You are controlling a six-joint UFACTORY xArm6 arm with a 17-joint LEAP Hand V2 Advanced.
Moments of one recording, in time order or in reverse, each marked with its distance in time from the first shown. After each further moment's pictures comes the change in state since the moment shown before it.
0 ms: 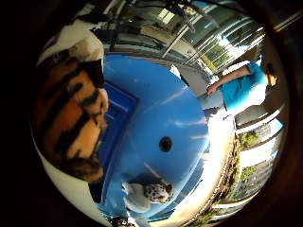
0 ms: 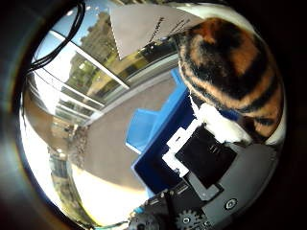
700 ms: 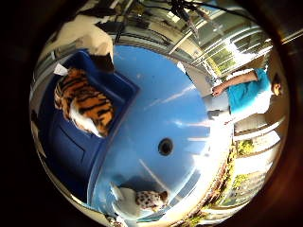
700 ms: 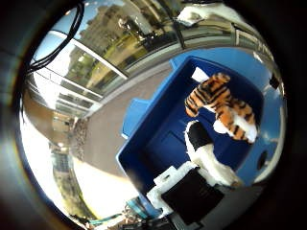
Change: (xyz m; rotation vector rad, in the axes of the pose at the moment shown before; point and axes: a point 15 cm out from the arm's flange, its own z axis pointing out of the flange) arm 0.026 0.038 -0.026 -0.148 -0.002 -0.124
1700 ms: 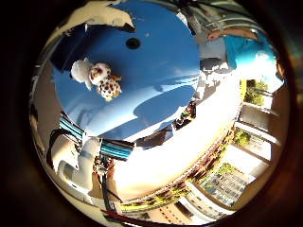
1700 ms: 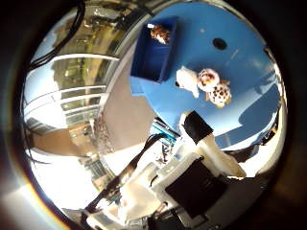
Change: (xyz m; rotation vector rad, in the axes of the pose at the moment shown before) arm 0.142 0.316 -0.117 -0.534 -0.179 0.171
